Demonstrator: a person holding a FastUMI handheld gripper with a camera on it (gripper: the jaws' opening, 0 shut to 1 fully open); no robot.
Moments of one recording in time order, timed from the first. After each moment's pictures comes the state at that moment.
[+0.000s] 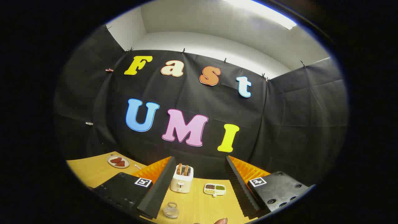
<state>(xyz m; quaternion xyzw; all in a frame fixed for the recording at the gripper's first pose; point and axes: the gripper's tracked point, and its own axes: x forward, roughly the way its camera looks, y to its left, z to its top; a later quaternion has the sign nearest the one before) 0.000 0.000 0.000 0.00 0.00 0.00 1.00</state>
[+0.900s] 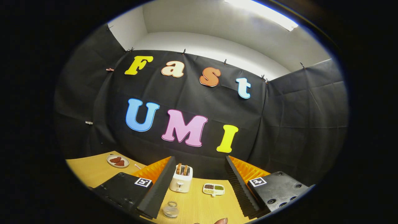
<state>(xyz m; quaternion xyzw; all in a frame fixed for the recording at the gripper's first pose) -0.010 0.005 0.004 -0.01 0.00 0.00 1.00</state>
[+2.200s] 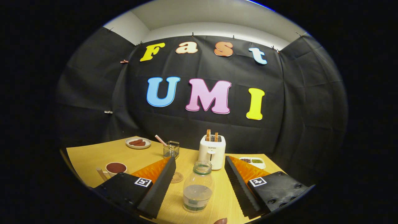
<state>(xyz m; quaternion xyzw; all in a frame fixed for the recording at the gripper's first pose) 0.001 0.091 -0.249 0.07 0.06 0.10 0.99</state>
